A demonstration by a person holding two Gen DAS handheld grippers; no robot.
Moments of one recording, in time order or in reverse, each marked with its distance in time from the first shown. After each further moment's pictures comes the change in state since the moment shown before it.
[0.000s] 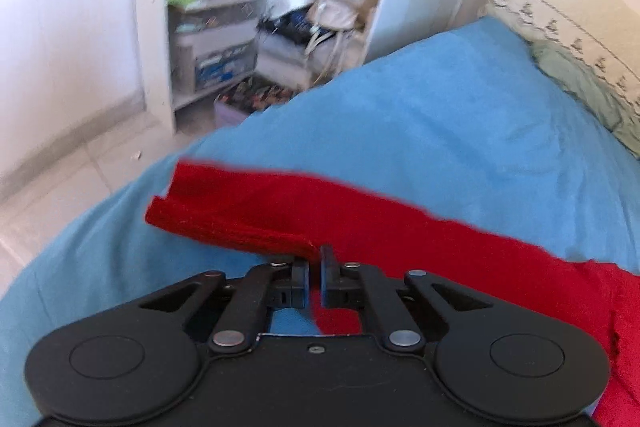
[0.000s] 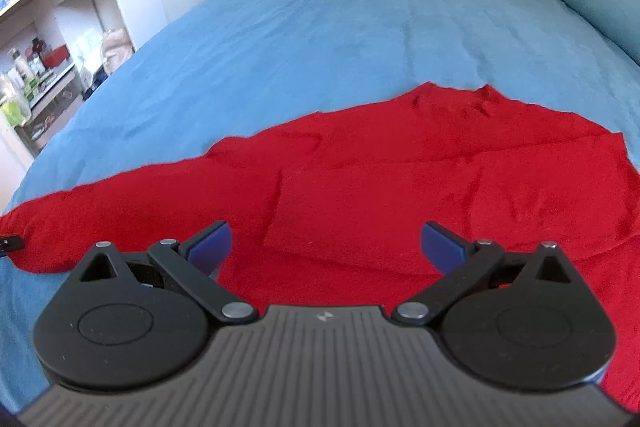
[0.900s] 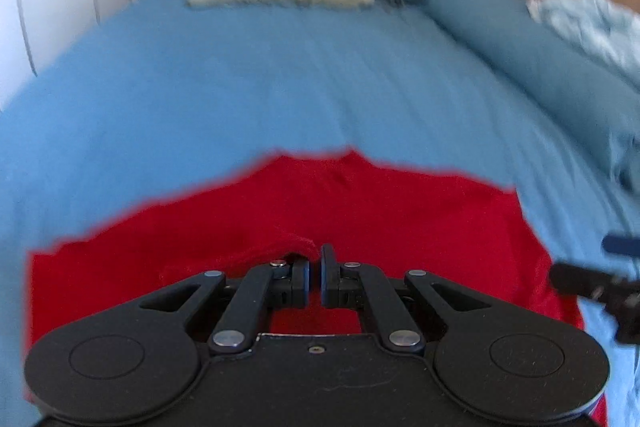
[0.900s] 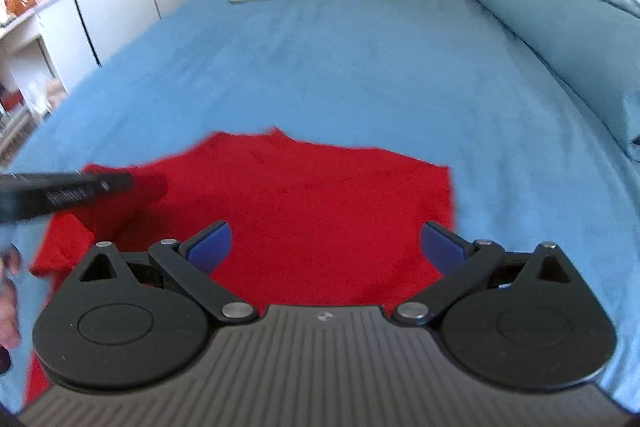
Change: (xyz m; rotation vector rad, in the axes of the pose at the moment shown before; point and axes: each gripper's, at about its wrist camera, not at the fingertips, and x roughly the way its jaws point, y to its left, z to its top) left arm -0.054 -0.435 -0.158 0.624 0.096 -0.460; right arm -0.049 -0.274 0.034 0.049 -0.007 -0.075
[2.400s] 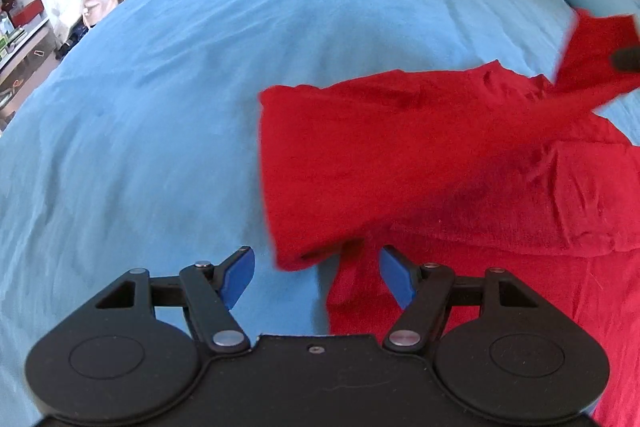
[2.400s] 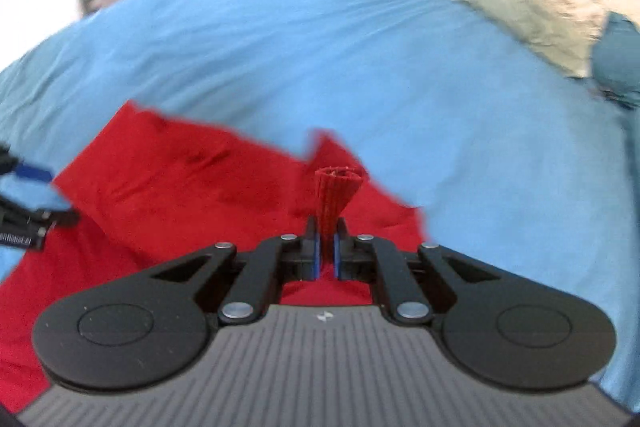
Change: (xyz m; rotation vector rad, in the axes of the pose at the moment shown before) left arm -0.040 0.168 -0.065 -0.174 0.164 0.244; right arm 0.053 0.139 0.104 -0.596 0.066 0.172
